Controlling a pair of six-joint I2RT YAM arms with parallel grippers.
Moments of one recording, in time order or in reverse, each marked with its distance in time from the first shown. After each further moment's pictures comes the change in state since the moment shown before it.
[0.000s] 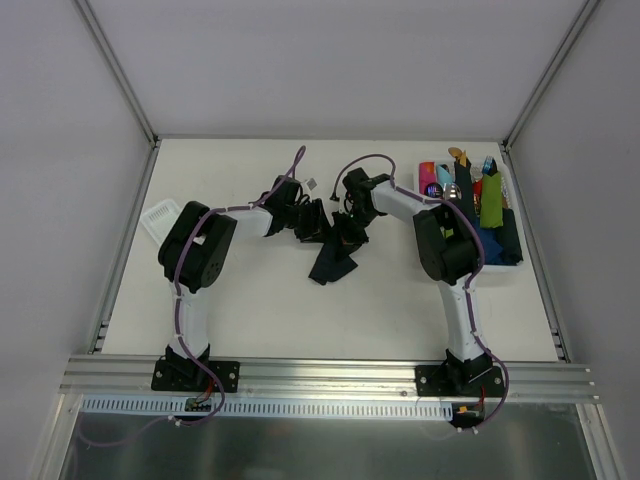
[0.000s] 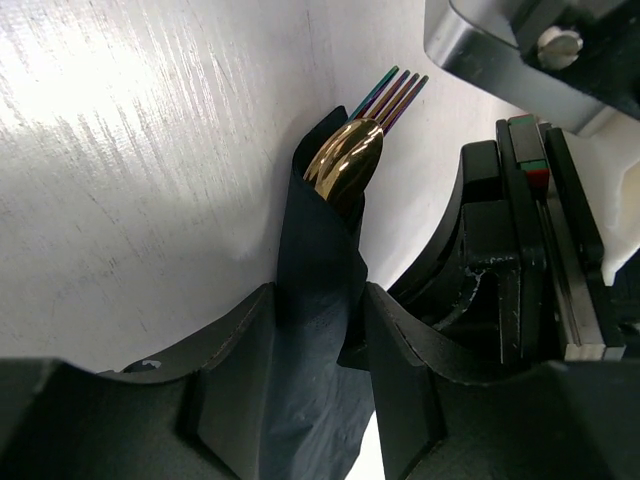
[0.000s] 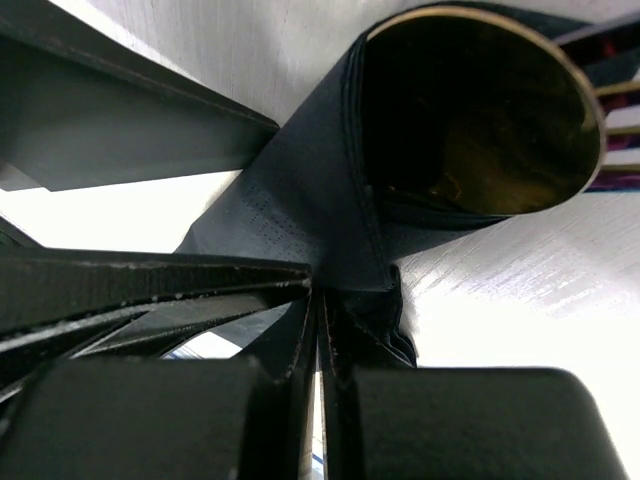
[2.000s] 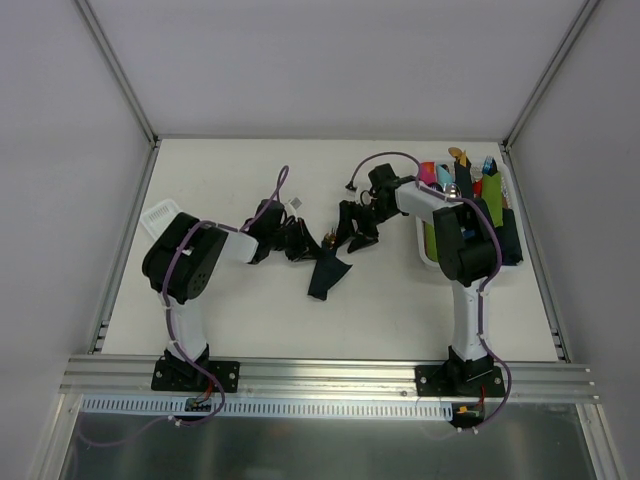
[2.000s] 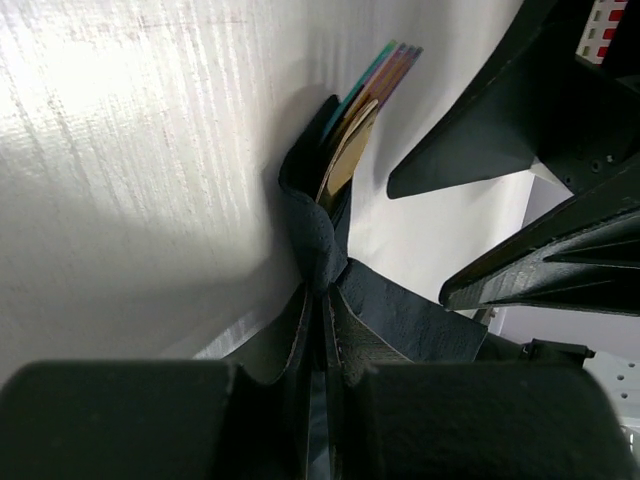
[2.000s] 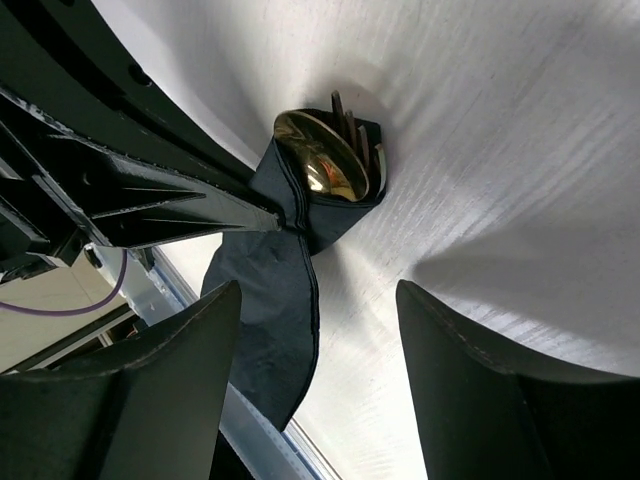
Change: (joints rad) left arm 0.016 -0.125 -0.351 0.335 0.048 -0.182; right arm -0.127 -0.096 -0.150 0.189 -0.262 -0.056
